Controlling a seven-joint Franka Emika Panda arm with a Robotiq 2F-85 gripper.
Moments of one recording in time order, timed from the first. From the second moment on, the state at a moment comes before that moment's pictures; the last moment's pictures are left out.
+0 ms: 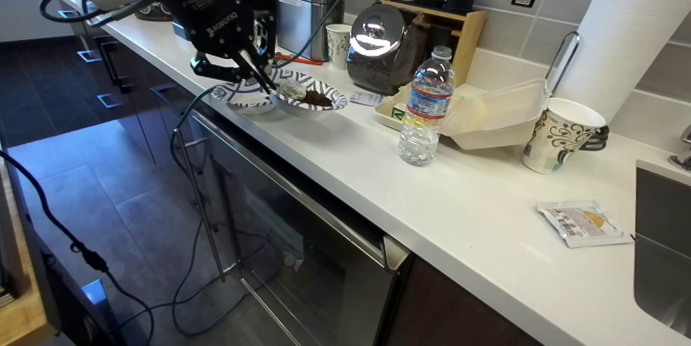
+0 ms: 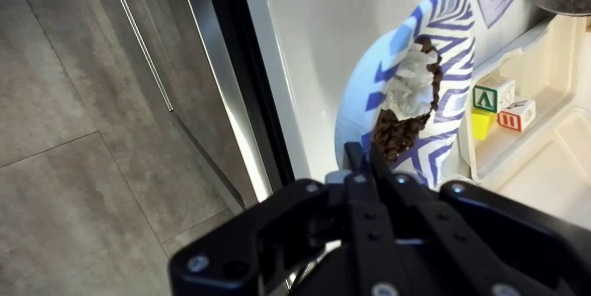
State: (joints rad) arm -0.05 -0.17 -0.60 -2.59 0.55 2.92 0.62
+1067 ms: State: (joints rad) arm 0.15 -0.13 -0.67 -2.55 0.94 2.99 0.26
